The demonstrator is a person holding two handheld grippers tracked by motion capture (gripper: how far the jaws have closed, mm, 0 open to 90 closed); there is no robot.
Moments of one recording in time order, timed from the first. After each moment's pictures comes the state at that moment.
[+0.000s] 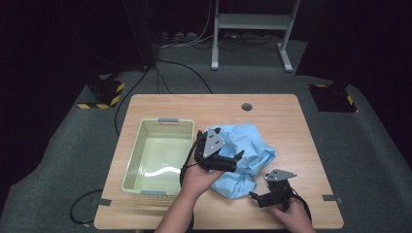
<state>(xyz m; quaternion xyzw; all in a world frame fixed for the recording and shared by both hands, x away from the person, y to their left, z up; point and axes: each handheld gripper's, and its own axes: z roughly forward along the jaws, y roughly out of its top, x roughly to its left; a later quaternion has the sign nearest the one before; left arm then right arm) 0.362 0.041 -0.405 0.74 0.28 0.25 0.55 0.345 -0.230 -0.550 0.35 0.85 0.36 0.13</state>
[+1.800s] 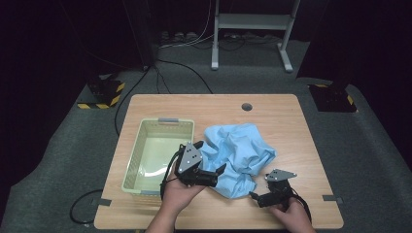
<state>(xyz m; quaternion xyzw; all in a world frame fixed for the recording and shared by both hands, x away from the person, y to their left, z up) 0.324 0.091 -0.422 0.74 0.30 0.23 0.55 0.345 -0.230 -0.550 0.35 0.85 0.36 0.13</state>
